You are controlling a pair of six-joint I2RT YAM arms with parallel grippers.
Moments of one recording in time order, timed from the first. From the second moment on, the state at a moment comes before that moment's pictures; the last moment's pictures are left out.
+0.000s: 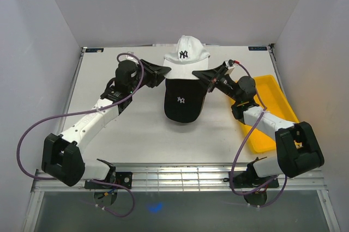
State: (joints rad) left arm -0.46 1.34 1.05 0.07 0.21 -1.40; right arm 0.39 1.39 0.69 0.94 -0.55 1.74
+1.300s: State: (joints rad) left arm -0.48 1.24 0.84 0.05 0.29 -1.32; right arm 0.40 1.26 0.49 0.85 -0.65 1.40
